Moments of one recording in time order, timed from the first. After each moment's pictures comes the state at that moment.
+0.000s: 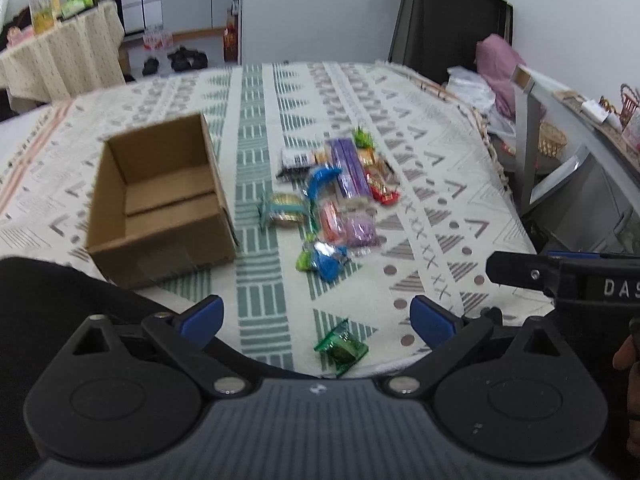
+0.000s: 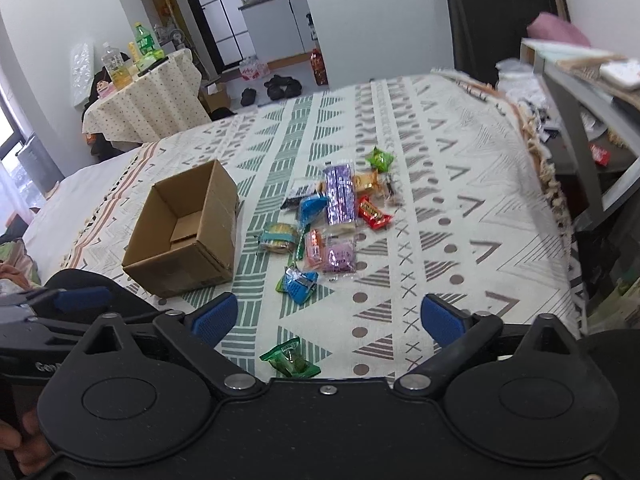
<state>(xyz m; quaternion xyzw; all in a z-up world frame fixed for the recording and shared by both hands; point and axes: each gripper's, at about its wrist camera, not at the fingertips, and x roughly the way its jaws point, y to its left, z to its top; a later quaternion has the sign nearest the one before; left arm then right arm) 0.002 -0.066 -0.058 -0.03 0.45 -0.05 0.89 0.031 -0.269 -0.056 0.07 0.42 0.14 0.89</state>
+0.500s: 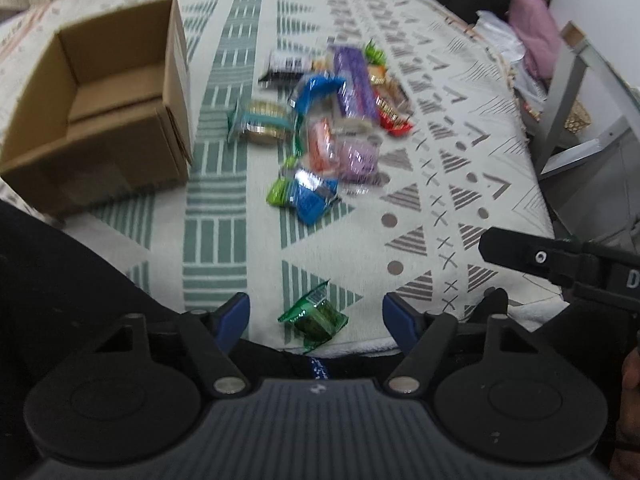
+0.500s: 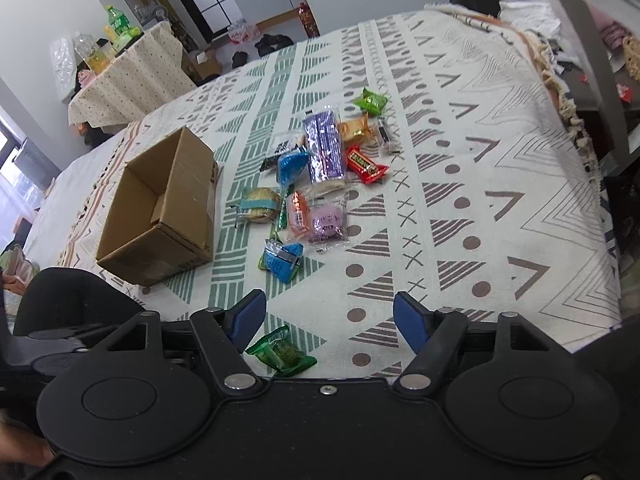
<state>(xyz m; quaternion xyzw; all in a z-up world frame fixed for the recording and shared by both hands) 0.053 -0.077 -0.136 -0.09 0.56 -0.05 0.82 0.075 -0.279 -0.107 0.11 0.48 0.15 0.85</state>
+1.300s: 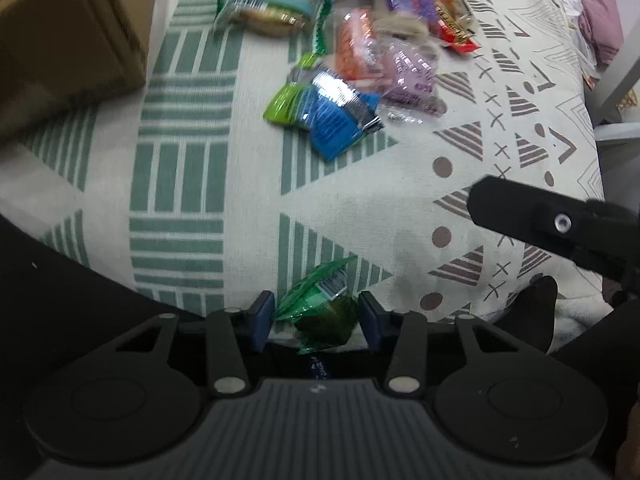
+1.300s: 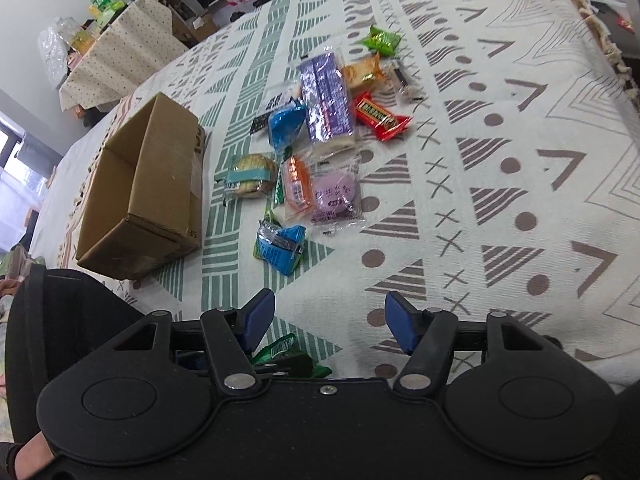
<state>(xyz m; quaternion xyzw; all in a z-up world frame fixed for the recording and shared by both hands) 0.096 -0.079 -0.222 -0.13 0.65 -0.04 0.75 0.126 -0.259 -0.162 0.13 0.55 0.17 0.81</state>
